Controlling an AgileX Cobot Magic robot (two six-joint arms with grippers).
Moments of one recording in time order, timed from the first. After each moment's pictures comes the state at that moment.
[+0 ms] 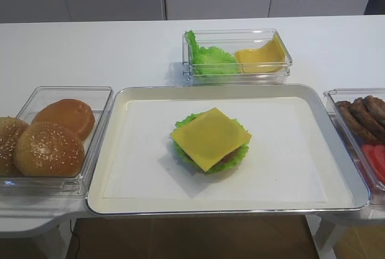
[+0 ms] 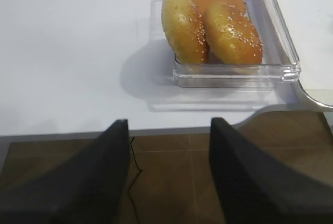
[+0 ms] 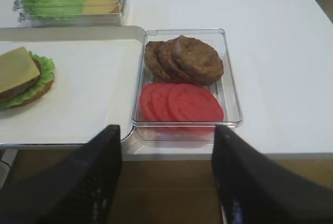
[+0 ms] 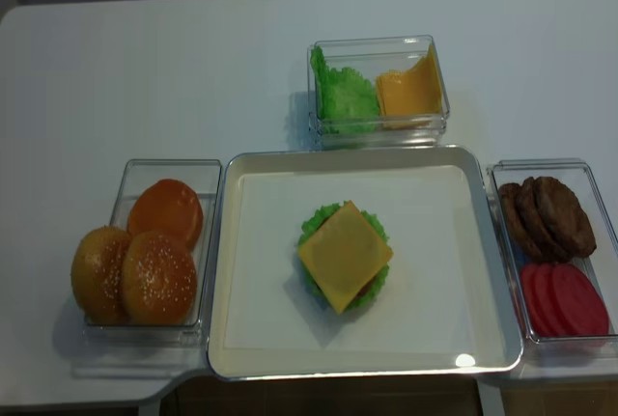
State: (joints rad) left arm 0.01 -0.02 -0.49 0.01 1.18 -0.09; right arm 0.06 -0.02 -0.57 0.08 1.15 0.02
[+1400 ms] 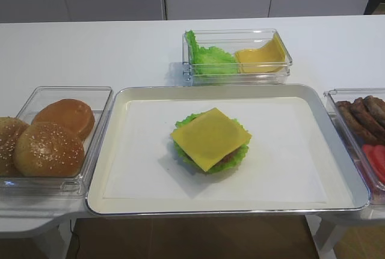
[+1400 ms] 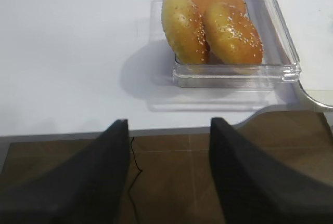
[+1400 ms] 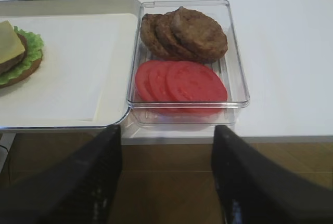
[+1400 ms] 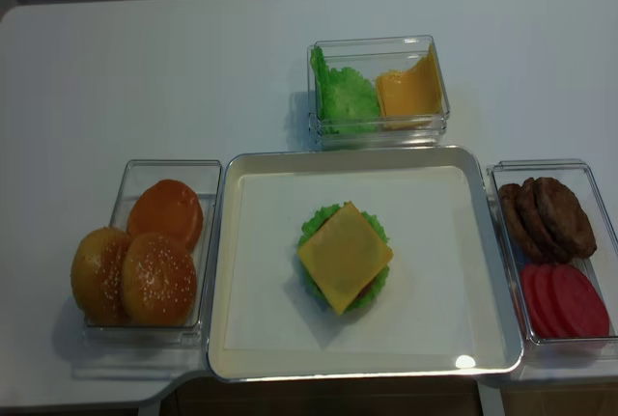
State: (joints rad) left arm 0.01 -0.02 -0.49 0.01 1.18 -0.09; right arm 0.06 -0.02 -0.49 0.08 1.13 0.02
